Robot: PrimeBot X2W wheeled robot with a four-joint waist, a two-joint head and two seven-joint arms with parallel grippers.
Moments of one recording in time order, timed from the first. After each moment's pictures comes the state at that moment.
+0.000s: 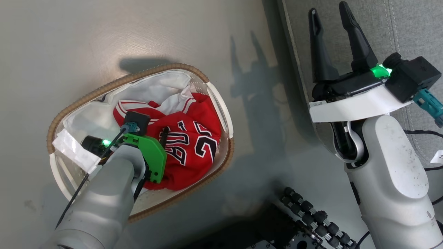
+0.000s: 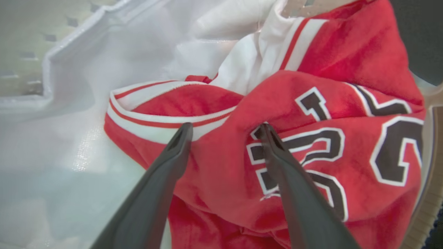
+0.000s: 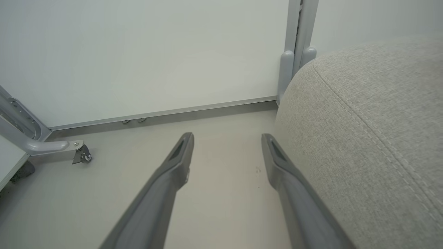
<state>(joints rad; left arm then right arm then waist) -0.85 0.10 -0.91 1.24 -0.68 -0.13 -0.18 -0.59 -0.05 0.18 0.08 0.37 0.13 -0.26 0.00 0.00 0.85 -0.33</state>
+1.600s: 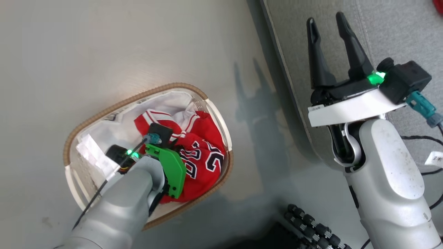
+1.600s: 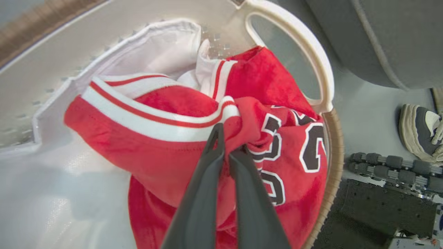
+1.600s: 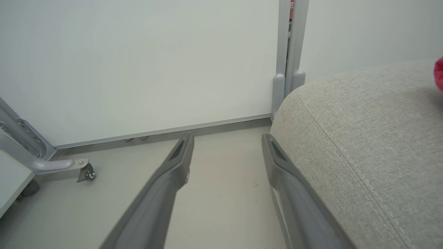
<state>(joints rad) -0.82 0.12 -1.16 1.11 -0.89 -0.13 -0.13 -0.59 -0.05 0.18 0.14 0.38 0.13 -0.26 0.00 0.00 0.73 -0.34</state>
